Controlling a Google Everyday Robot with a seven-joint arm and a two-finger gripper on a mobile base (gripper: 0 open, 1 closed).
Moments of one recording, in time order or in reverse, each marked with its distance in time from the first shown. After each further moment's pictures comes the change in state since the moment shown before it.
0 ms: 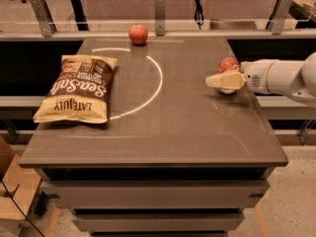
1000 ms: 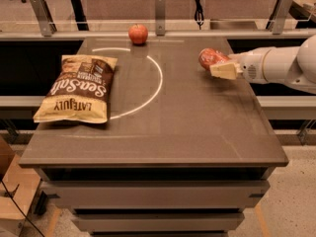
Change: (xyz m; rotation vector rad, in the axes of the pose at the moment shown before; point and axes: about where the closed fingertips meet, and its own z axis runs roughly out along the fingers) arm -0.029 0.013 0.003 0.004 0.026 -0.091
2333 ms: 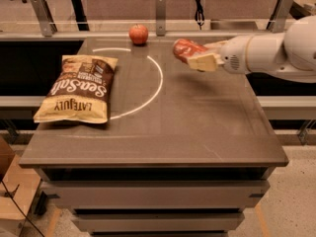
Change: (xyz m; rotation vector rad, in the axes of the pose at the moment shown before) arm -0.053 0.067 0.008 -0.180 -0.070 -0.083
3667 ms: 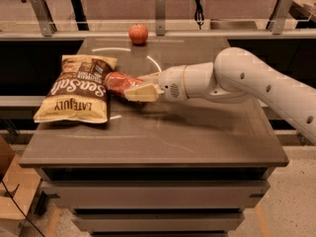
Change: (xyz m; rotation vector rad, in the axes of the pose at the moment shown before) arm 0.008 0.176 0.103 -0.458 -0.047 0.091
